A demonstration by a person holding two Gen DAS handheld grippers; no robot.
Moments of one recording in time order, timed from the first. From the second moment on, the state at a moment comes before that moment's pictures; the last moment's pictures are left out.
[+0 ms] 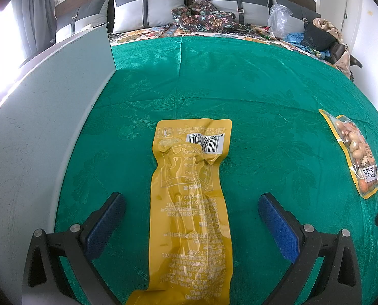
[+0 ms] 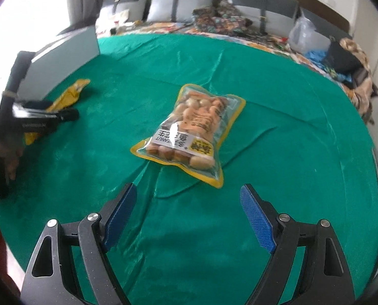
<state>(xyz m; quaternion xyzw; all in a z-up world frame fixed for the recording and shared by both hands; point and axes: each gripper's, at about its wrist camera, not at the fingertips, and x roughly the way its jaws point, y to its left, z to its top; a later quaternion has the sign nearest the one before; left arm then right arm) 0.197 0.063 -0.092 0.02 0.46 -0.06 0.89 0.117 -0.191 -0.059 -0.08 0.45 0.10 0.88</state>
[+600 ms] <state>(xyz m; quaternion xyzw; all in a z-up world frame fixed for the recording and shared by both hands) 0.209 0.061 -0.089 0.04 0.51 -0.08 0.86 0.180 -0.255 -0.018 0.13 0.50 0.06 0.86</state>
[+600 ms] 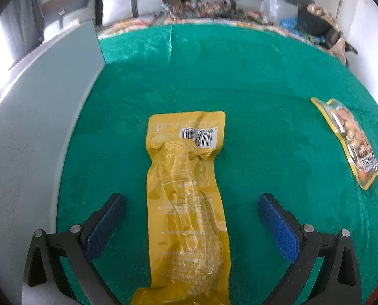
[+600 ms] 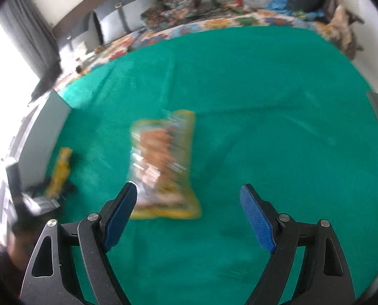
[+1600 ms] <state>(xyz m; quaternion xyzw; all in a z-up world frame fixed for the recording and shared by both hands) 0.111 0.196 0.094 -0.21 0.38 -0.13 0.89 0.150 -0.156 0.050 0.13 0.48 0.17 0.85</state>
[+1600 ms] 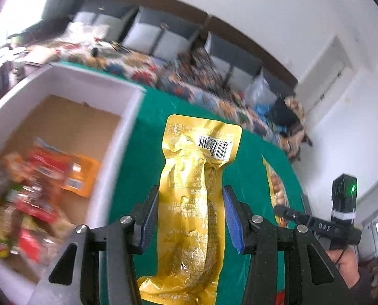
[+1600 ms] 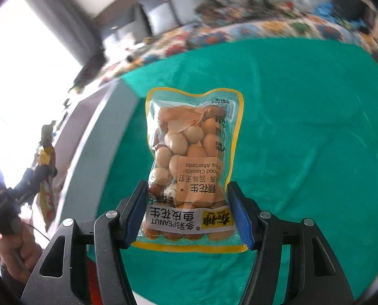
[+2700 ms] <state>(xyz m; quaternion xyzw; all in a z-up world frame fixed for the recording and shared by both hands) 0.043 0.345 0.075 -0.08 0.34 0.19 0.91 0.155 0.138 0.078 -0.04 0.44 0.34 0.83</state>
